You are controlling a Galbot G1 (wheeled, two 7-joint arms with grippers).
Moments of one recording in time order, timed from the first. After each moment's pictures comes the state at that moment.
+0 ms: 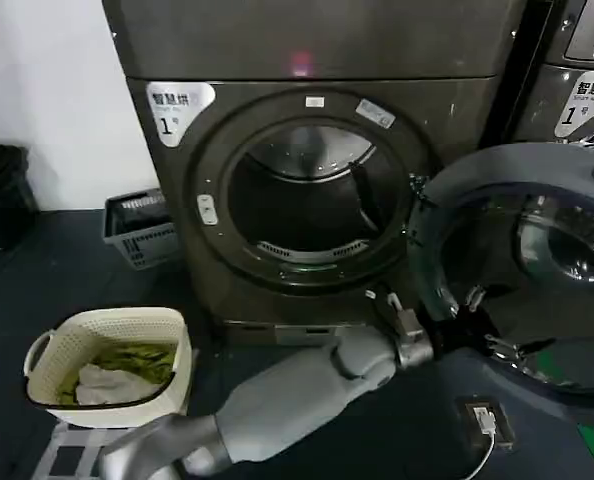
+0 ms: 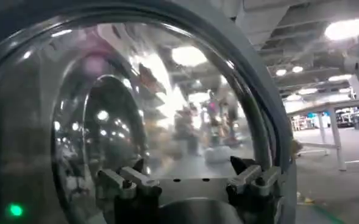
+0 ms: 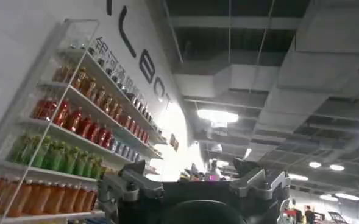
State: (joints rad) left arm 0.33 -1.56 0.63 -1.30 -0.57 -0.22 0.30; right arm -1.56 0.93 2.18 1.57 0.35 -0.09 -0.08
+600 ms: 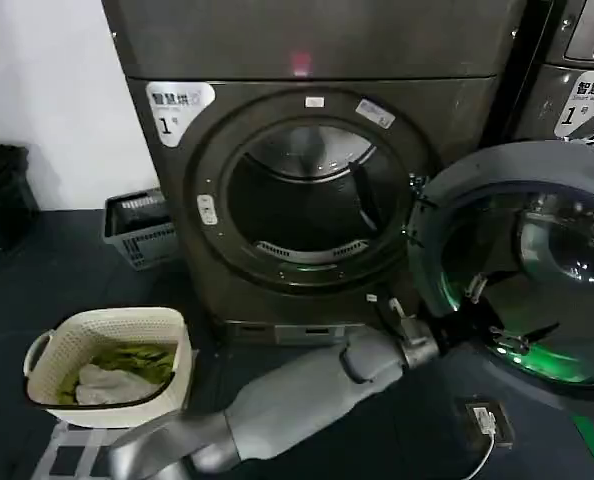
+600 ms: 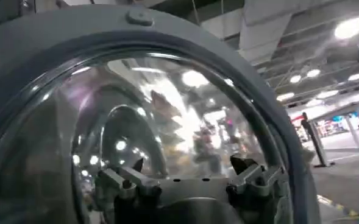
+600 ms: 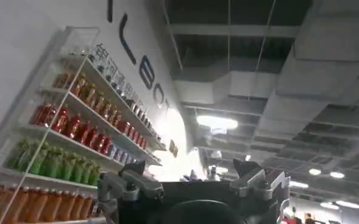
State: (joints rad) left arm 0.32 -1.58 0.68 -1.25 -0.48 -0.39 0.19; right arm -1.57 0.93 2.20 1.57 0.35 -0.09 -0.09
